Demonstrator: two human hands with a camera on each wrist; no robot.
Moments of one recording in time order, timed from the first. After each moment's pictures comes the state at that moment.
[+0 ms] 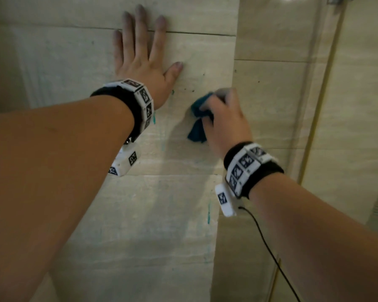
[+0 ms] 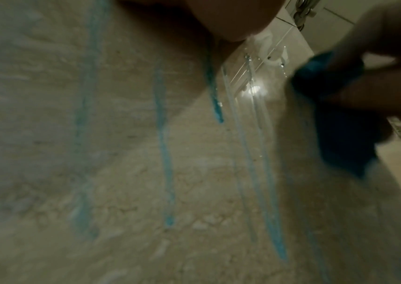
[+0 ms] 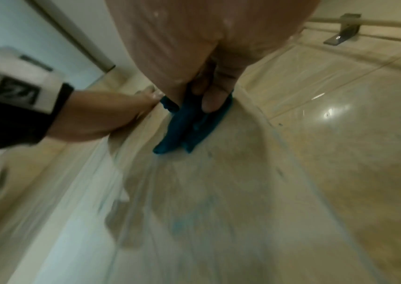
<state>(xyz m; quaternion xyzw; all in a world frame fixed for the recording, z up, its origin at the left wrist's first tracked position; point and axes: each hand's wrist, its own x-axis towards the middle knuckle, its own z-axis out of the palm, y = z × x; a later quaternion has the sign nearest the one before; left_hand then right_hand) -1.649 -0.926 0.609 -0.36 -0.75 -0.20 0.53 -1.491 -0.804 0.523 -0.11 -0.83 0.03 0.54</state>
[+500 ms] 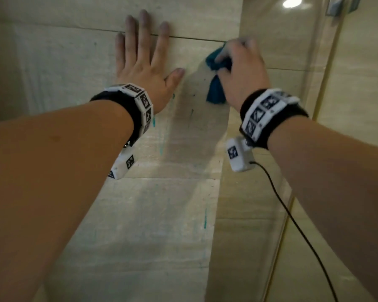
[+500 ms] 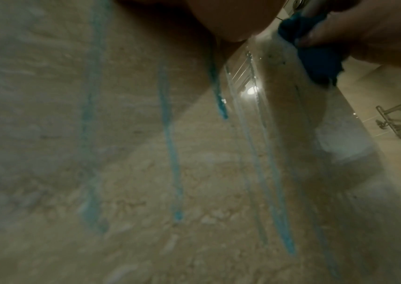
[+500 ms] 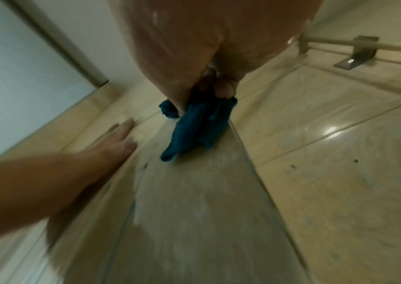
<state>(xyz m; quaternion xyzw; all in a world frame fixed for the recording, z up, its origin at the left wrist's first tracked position) -1.650 -0.927 0.606 -0.37 -0.74 -0.19 0.53 -1.478 -0.785 0.619 -0.10 -0.82 0.02 0.57</state>
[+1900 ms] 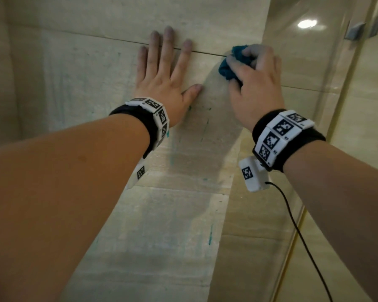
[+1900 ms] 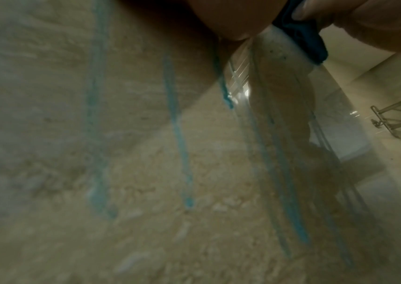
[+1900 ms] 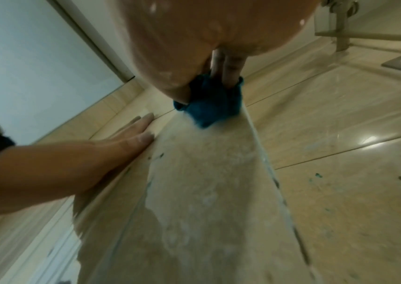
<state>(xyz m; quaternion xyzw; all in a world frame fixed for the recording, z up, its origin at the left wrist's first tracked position) -1.654 -0.927 0.603 -0.37 -0.74 -0.19 0.53 -1.490 -0.787 0.622 -0.07 -0.80 -0.10 0.59</state>
